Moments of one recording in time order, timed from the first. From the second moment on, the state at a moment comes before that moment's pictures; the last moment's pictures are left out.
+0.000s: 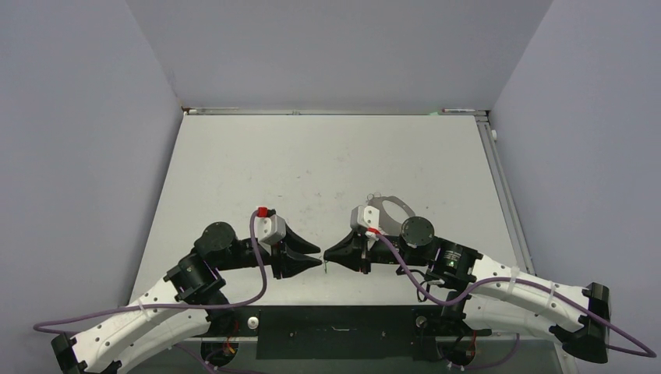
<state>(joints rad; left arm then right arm) -0.90 0.57 0.56 -0.02 0.53 -0.20 1.11 0.86 0.70 0.04 -0.35 0.05</state>
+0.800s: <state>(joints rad) -0.90 0.56 0.55 0.00 0.55 -0.20 1.11 0.86 0.70 0.07 -0.37 0.07</state>
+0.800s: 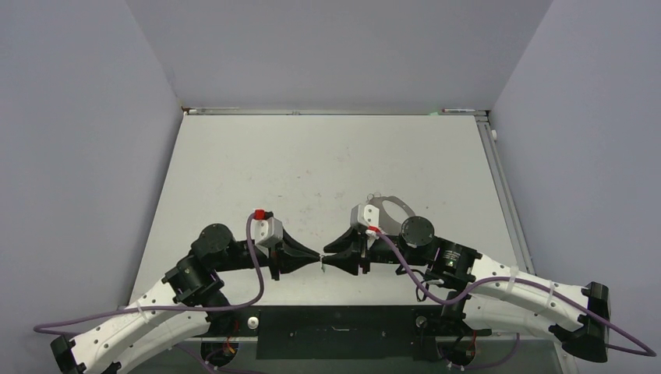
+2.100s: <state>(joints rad) -0.84 0.47 0.55 -0.22 0.24 -0.09 0.63 1.58 0.94 -0.29 0.40 0.74</state>
